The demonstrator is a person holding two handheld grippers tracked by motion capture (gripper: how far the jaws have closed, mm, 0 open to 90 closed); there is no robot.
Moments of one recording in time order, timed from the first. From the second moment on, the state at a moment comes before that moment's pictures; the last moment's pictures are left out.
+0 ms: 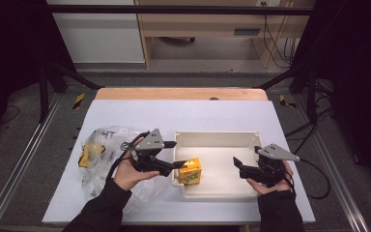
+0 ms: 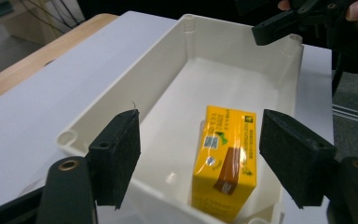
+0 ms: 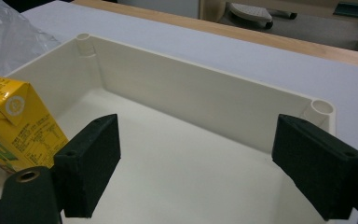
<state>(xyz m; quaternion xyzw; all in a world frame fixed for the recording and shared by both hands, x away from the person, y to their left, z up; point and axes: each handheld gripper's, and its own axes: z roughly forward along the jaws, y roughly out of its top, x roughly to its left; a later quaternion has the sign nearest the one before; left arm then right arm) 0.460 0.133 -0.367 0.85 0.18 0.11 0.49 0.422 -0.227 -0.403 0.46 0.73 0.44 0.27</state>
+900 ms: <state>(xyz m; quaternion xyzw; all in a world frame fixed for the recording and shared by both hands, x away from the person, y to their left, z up) 0.427 0.279 -0.396 0.77 0.36 0.19 0.50 0.418 -0.238 -0.400 0.46 0.72 0.43 0.29</state>
